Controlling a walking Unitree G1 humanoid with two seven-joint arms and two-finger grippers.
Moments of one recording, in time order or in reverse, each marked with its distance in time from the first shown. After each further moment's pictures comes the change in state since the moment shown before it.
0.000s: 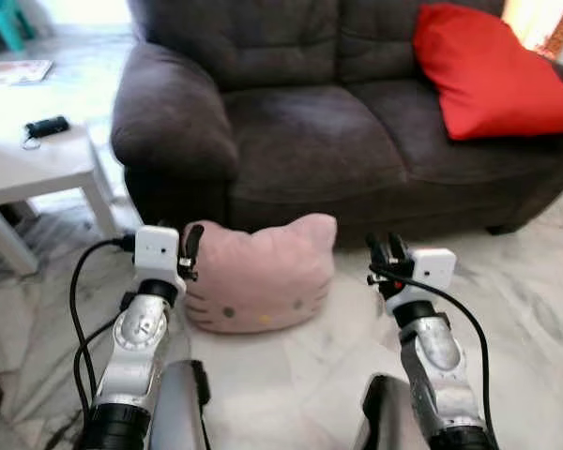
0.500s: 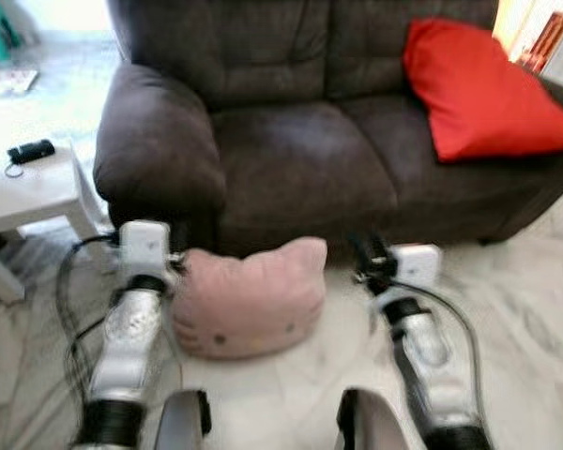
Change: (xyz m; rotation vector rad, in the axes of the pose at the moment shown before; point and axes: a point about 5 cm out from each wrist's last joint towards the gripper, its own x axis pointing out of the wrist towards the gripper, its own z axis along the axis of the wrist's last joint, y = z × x) left arm 0.004 -0.024 0.003 -0.036 -0.003 -0.066; right arm -0.009 -0.022 -0.003 -0.044 0.026 -0.043
